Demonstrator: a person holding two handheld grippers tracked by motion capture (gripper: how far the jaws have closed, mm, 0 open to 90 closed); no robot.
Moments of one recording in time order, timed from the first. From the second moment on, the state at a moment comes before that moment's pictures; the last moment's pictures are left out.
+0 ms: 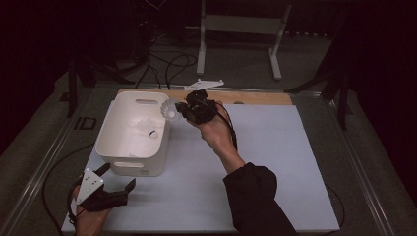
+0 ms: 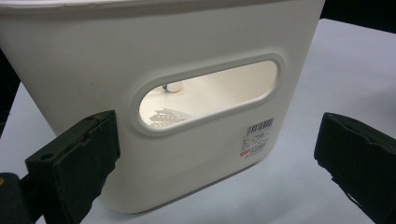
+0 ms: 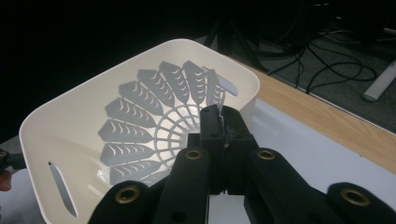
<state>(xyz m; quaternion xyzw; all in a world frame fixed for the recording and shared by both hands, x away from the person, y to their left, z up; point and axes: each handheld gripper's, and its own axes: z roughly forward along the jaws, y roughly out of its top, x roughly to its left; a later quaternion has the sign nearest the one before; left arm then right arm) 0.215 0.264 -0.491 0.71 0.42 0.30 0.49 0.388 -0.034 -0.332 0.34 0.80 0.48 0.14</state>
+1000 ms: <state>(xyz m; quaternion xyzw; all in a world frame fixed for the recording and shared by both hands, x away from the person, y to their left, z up) 0.215 0.265 -0.491 0.71 0.42 0.30 0.49 0.394 -0.014 -0.330 0.33 0.80 0.49 0.12</state>
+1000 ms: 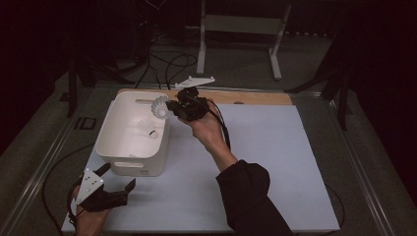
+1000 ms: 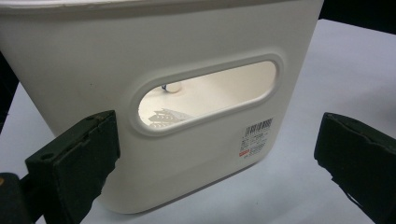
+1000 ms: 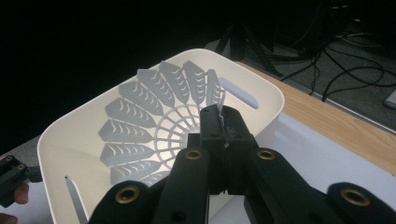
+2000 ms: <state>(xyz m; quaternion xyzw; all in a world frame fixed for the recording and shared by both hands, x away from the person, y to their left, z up) 0.214 0.266 -0.491 0.71 0.42 0.30 0.49 0.394 0.009 -0.330 0.31 0.80 0.49 0.11</state>
